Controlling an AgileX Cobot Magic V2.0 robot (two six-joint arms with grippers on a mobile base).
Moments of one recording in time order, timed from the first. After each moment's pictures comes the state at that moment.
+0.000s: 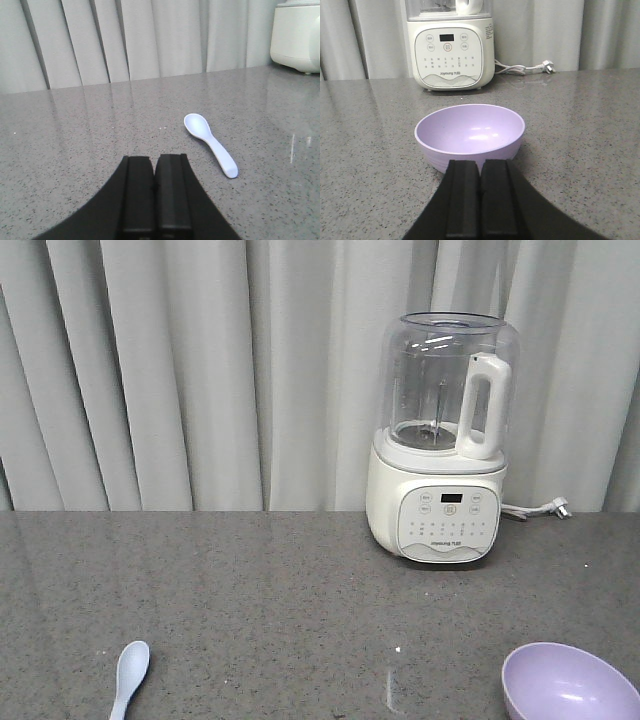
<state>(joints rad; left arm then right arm) -0.09 -0.01 0.03 -0.03 0.12 0.08 0.01 -0.01 0.03 0.01 0.15 0.04</state>
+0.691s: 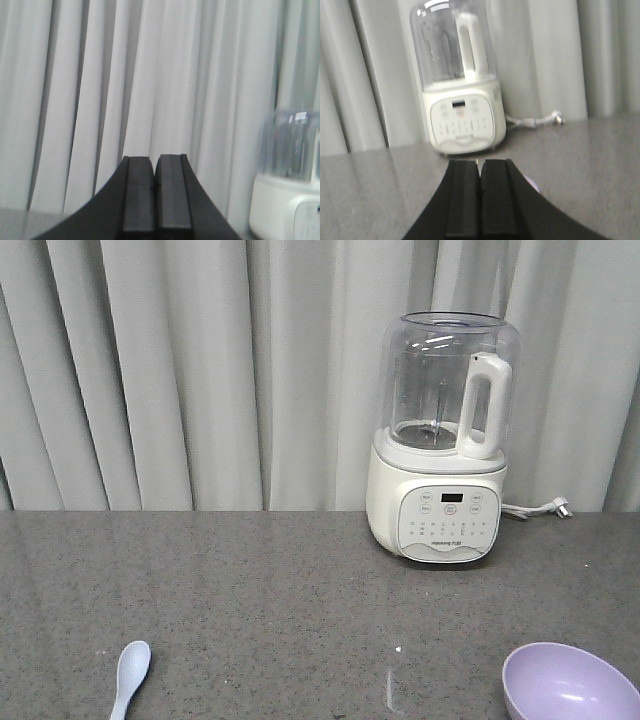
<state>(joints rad) -0.09 -0.01 -0.06 -0.10 -0.29 -0.08 0.01 -0.01 -0.08 0.08 0.01 0.05</state>
